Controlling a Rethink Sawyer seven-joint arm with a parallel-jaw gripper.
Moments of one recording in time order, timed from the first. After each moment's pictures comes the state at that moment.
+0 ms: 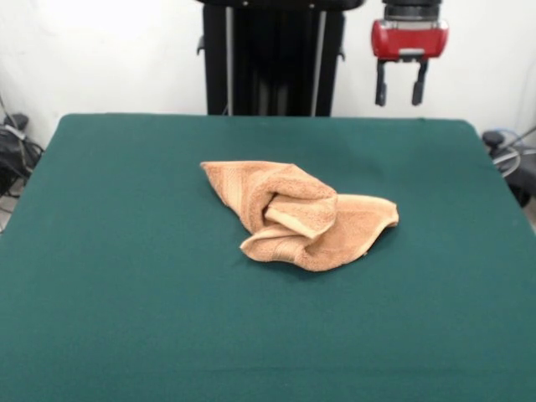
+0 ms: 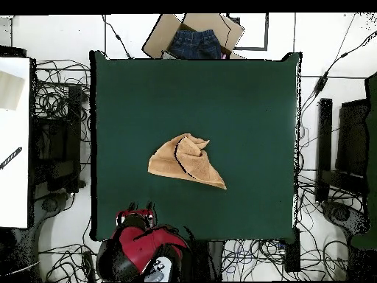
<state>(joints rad) 0.13 -0.78 -0.08 2.22 -0.40 -0.18 2.13</state>
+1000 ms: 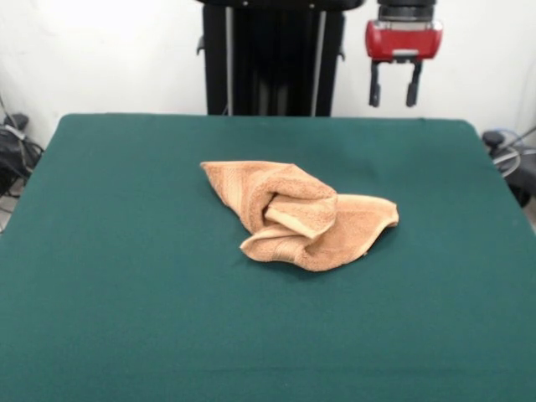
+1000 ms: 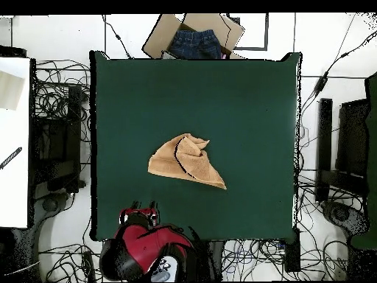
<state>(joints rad) 0.10 -0.79 -0.08 2.22 -0.40 -0.18 2.13</state>
